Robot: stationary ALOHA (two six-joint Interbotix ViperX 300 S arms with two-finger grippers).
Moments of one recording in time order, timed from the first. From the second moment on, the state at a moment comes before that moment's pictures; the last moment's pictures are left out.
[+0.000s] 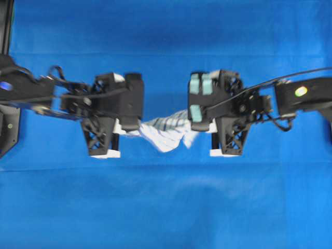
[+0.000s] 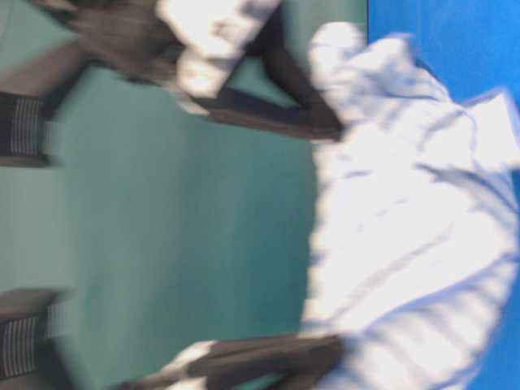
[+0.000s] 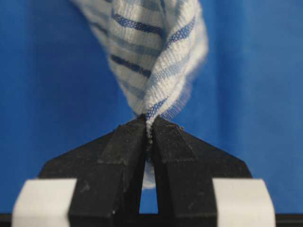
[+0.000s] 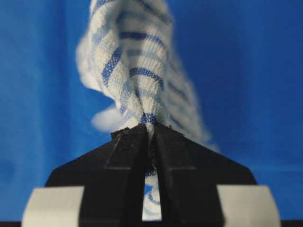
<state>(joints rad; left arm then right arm) -0.04 -0.24 0.61 -0.02 0.43 0.00 0.06 -0.13 0.44 -0.14 0.59 0.18</state>
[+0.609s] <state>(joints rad) -0.02 -0.49 0.33 -0.02 0.70 -0.01 0.06 -0.23 0.01 -0.15 1.01 0.17</state>
